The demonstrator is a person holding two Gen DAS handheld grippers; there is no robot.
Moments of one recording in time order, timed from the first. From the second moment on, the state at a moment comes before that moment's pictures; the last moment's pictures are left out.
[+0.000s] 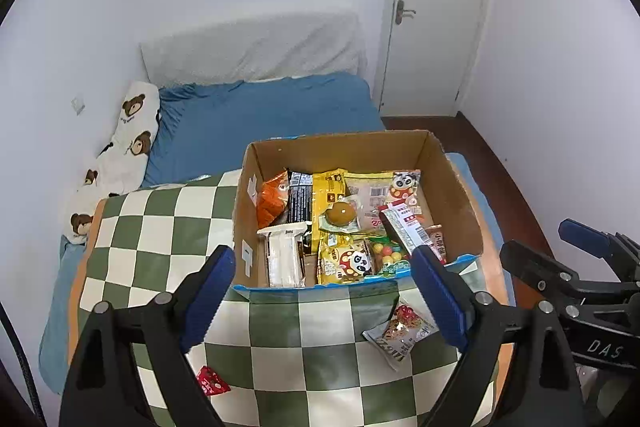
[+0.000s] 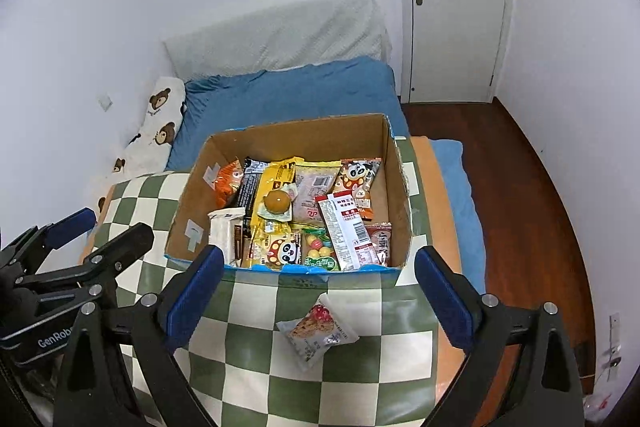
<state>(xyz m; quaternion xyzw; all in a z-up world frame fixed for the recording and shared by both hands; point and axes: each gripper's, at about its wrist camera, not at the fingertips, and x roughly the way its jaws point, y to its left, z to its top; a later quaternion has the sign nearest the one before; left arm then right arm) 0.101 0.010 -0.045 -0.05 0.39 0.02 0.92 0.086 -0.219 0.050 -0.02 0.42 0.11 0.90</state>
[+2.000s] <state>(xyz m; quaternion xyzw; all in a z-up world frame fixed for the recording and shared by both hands) 0.050 0.151 -0.340 -0.24 0.64 0.08 0.72 0.055 -0.168 -0.241 -0.01 0.66 0.12 0.74</state>
